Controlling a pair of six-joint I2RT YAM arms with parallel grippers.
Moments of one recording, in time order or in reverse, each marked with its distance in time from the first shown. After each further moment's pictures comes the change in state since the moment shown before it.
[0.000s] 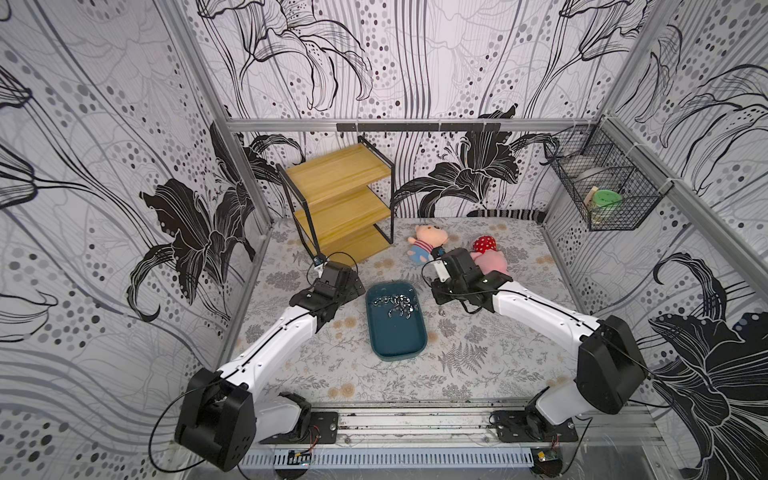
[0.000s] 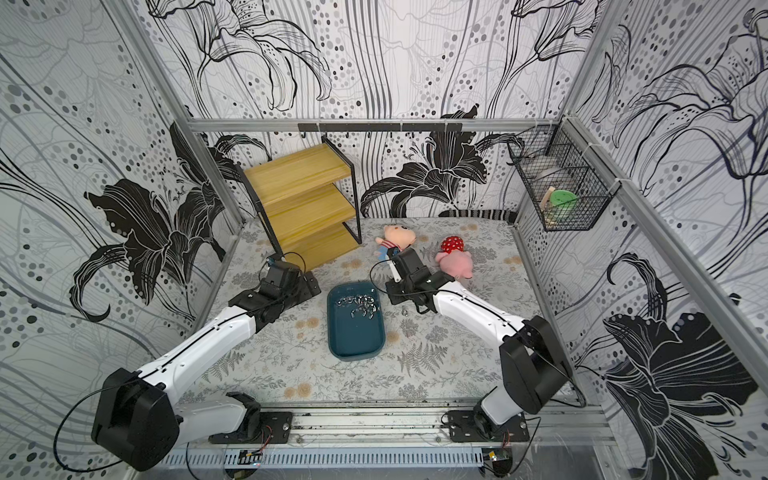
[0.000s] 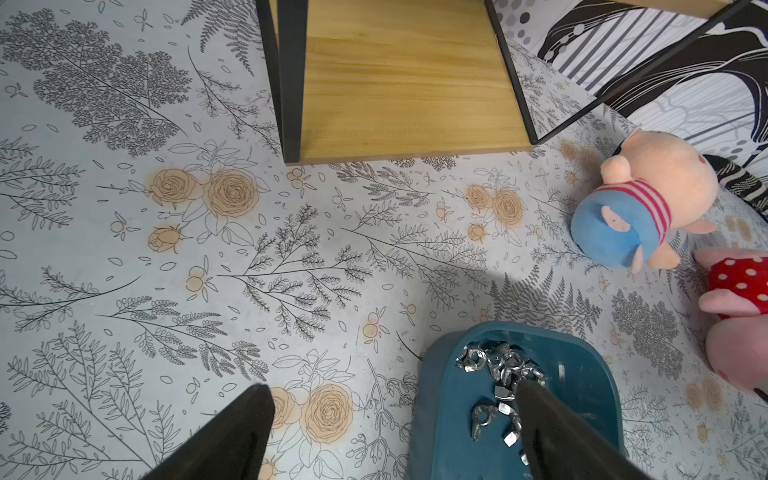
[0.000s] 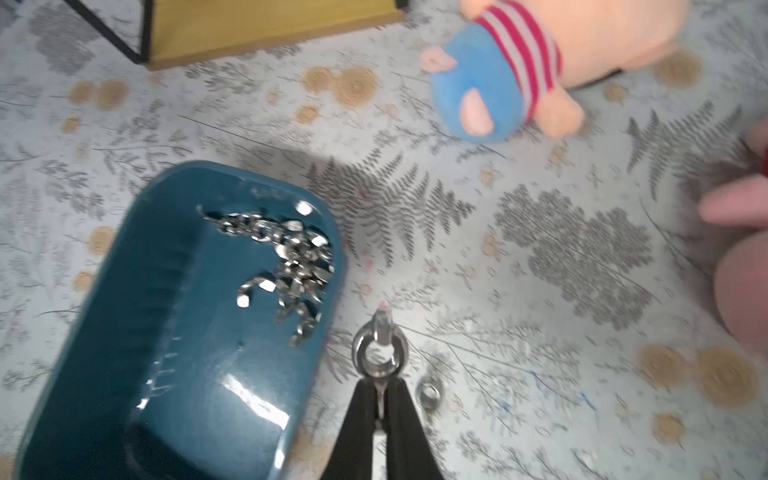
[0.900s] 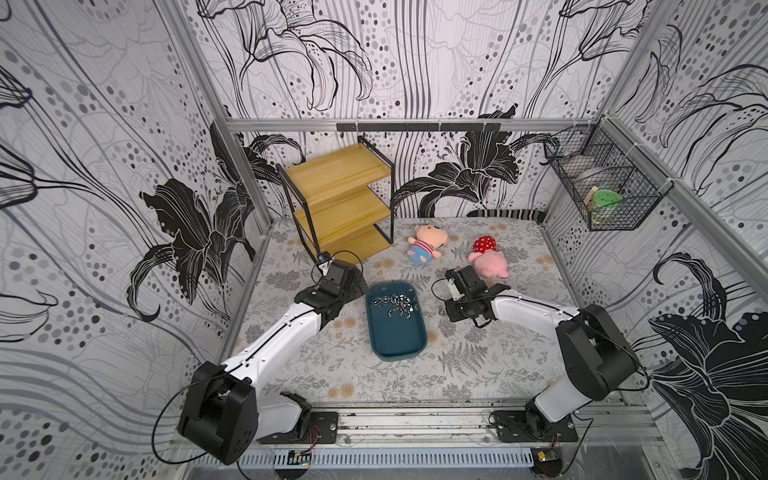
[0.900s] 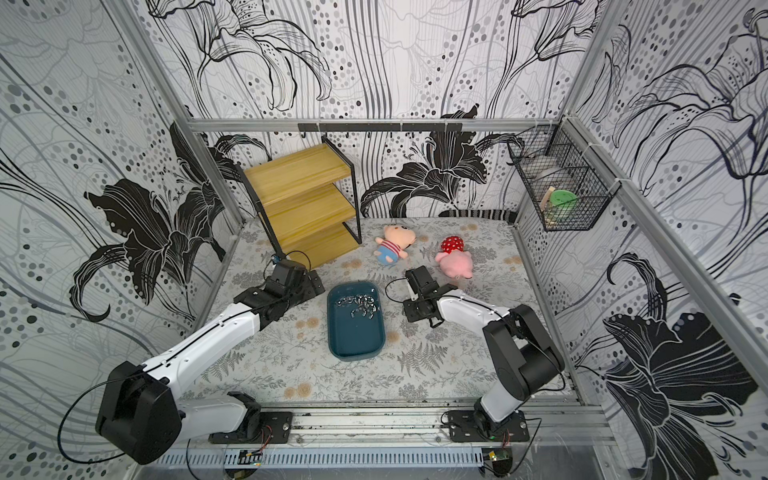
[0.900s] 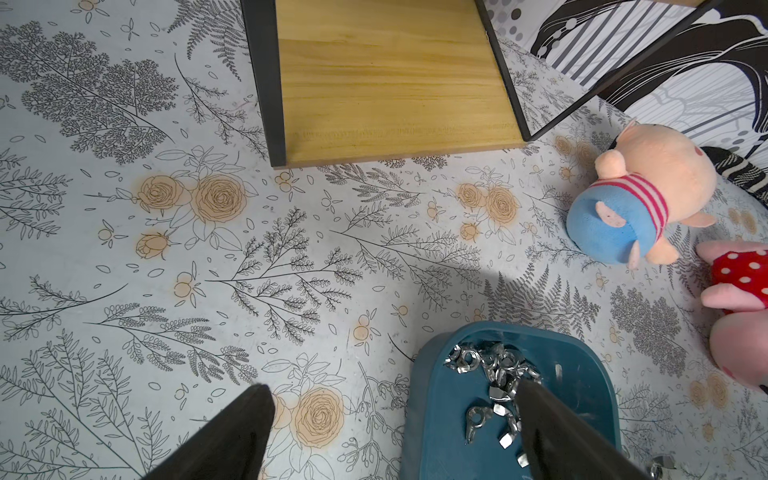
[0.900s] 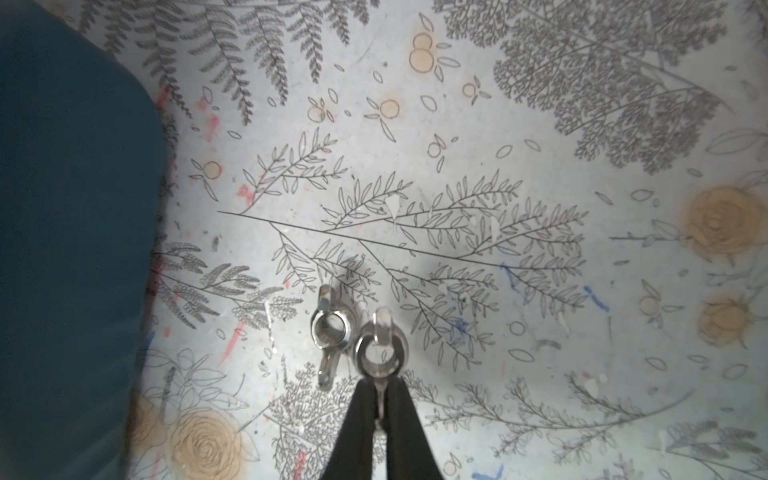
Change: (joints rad) left arm -0.032 0.026 0.024 -0.002 -0.025 0.000; right arm -0.082 0.093 -0.182 0.054 -0.005 0.003
